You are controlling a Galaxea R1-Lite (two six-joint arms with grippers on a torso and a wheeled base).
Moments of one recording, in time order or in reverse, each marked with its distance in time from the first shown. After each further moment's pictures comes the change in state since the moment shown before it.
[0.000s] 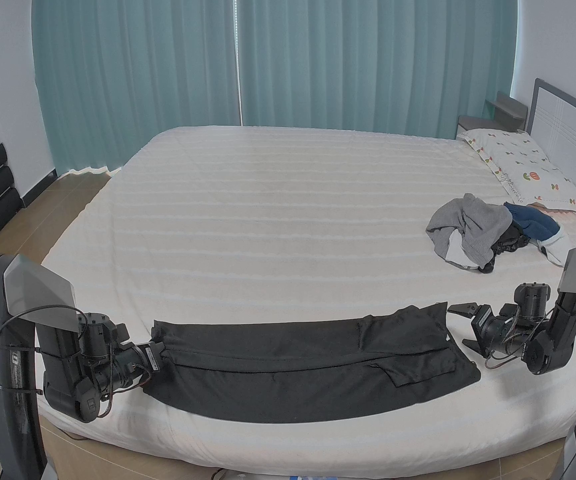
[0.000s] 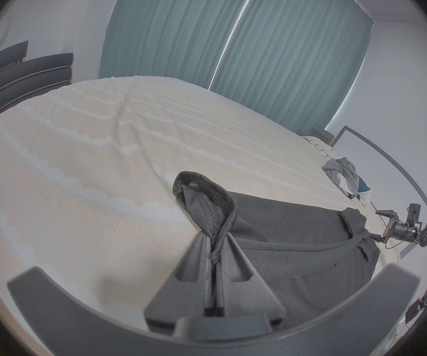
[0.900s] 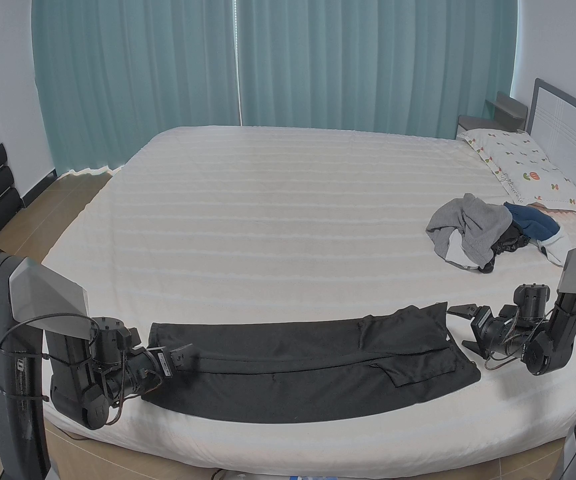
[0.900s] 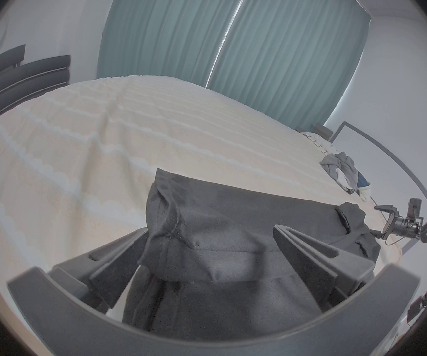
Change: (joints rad) left arm -0.085 -0.009 0.020 -0.001 0.080 -0.020; right arm 0.000 0.005 0.002 0.000 0.000 -0.001
